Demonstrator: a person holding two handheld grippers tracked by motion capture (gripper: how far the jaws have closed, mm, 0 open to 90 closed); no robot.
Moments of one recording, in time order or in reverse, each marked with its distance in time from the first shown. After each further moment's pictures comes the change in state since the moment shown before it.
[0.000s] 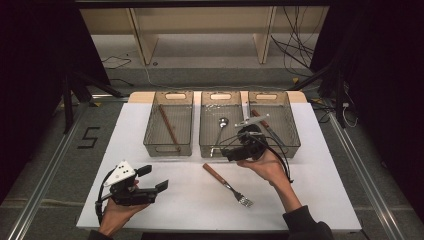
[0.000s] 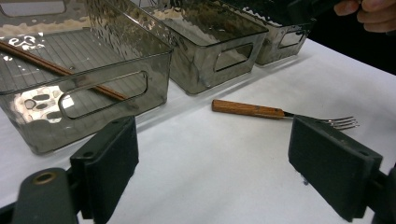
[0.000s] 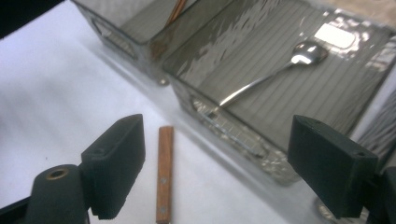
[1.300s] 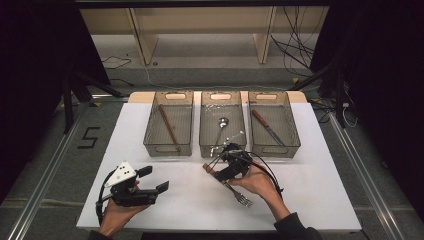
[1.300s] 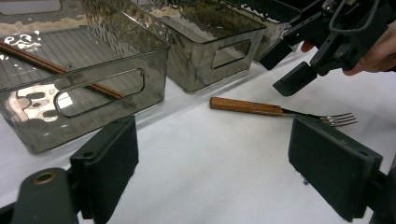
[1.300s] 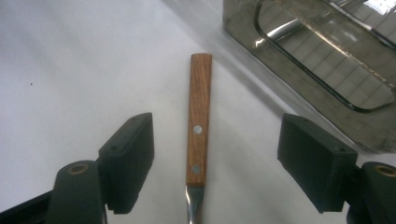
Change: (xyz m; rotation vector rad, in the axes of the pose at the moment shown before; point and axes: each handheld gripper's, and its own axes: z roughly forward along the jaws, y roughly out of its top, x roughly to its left) left arm -0.001 -0.001 0.000 0.011 -0.005 0.010; right arm 0.031 -0.025 0.047 0.252 0.025 -0.090
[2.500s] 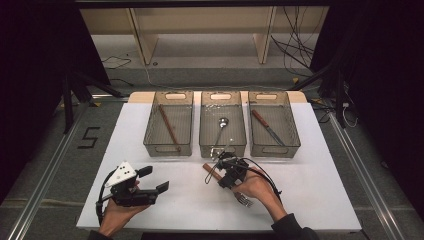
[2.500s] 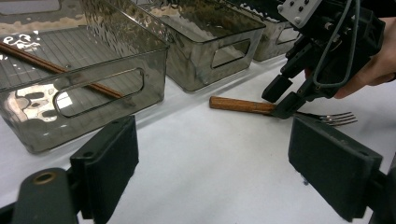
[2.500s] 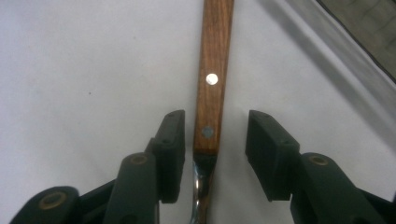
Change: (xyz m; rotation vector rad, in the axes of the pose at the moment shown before) left arm 0.000 0.000 0.001 0.000 -0.001 -0.001; right arm 0.007 -0.009 0.025 0.197 -0.008 -0.053
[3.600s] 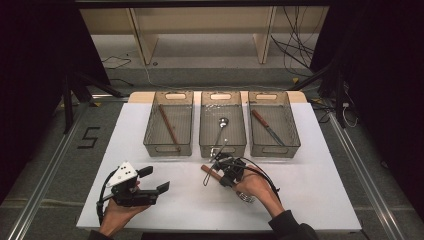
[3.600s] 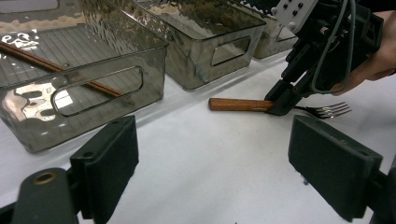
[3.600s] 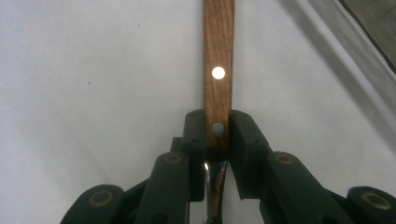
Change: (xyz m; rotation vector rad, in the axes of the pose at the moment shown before) left arm 0.000 0.000 0.001 0.007 0.001 0.010; right arm 0.003 0.007 0.003 0.059 -0.011 -0.056
